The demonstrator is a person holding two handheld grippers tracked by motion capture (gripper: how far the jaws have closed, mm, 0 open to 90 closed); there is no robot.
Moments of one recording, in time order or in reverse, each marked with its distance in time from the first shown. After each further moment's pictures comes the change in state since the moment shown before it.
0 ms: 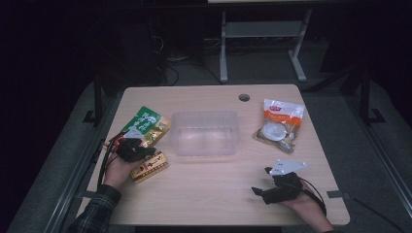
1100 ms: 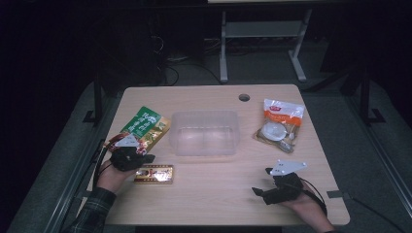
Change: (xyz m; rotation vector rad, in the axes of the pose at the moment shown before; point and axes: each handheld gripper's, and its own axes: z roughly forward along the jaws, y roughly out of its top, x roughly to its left) left arm -0.024 -0.013 -0.040 -0.039 -0.069 0.040; right arm 0.000 -0.001 -0.001 0.006 -0.001 0.000
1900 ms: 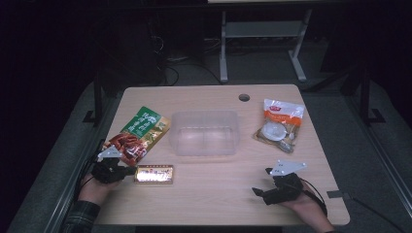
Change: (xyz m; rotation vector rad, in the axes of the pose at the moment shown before) left arm 0.009 -0.044 -0.023 0.076 0.068 -0.111; right arm 0.001 0.000 0.000 0.004 -0.005 -0.005
